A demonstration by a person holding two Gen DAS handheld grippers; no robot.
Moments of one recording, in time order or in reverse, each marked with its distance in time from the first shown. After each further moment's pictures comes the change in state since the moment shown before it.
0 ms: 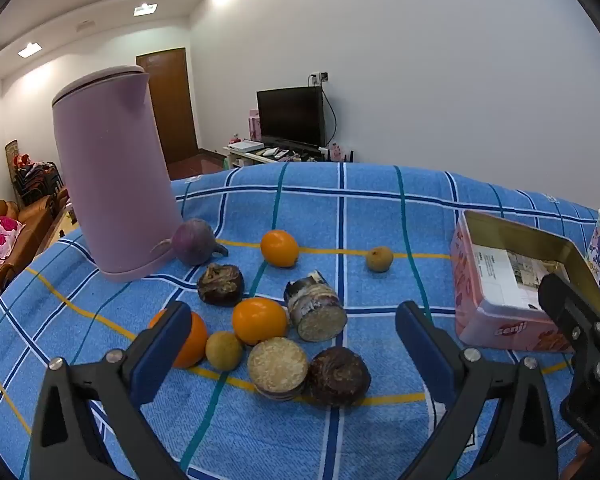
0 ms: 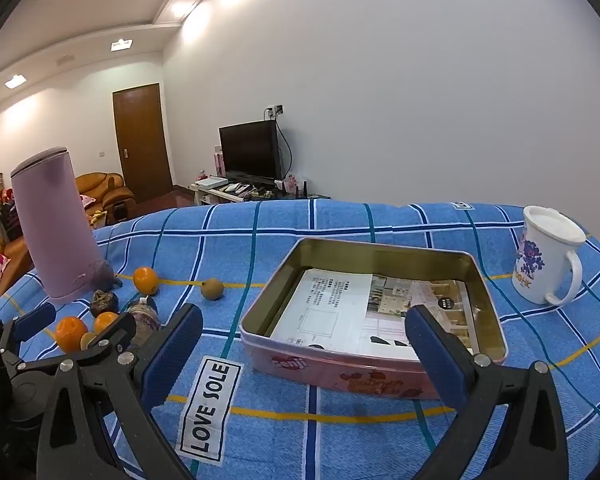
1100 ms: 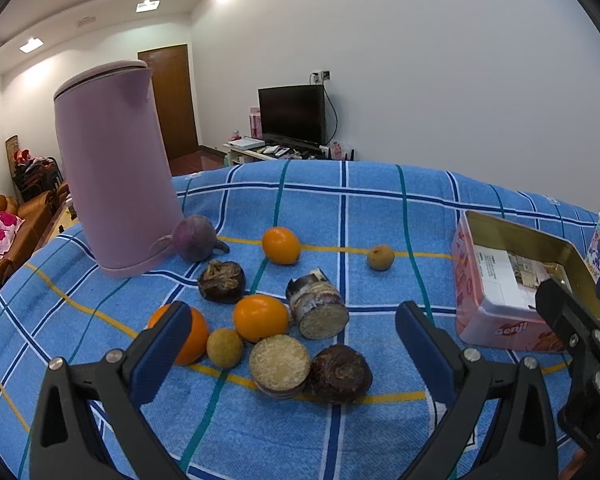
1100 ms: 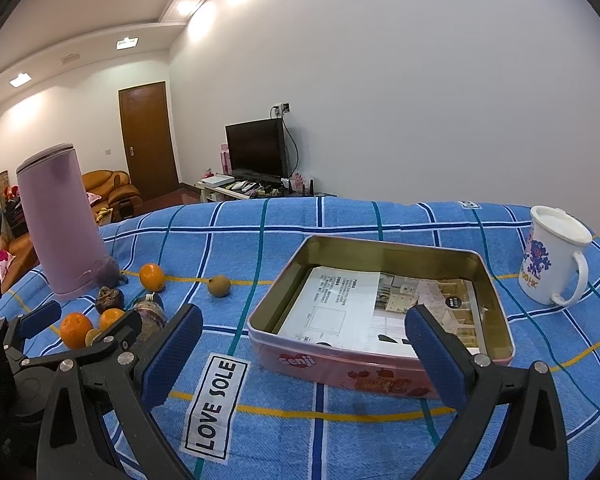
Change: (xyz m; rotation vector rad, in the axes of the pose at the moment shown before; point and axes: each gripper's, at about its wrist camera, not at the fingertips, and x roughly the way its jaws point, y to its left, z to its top) left arm 0.001 0.001 -0.002 -0.019 0.001 0.001; right arm 0.001 0.001 -0.002 -0.003 0.009 0.026
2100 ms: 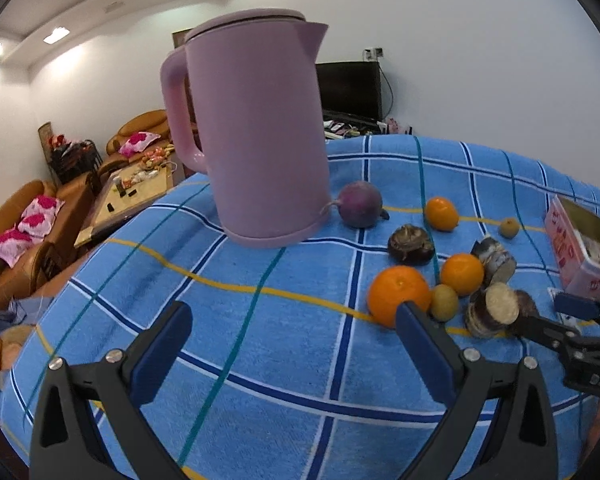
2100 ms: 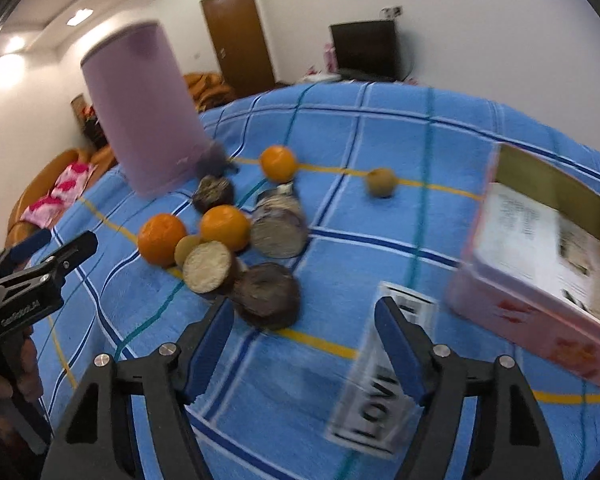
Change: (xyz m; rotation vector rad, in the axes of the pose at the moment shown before) left arm -0.011 0.141 -0.007 0.010 0.106 0.151; right arm 0.065 0.096 -0.023 -0.144 0.410 0.388
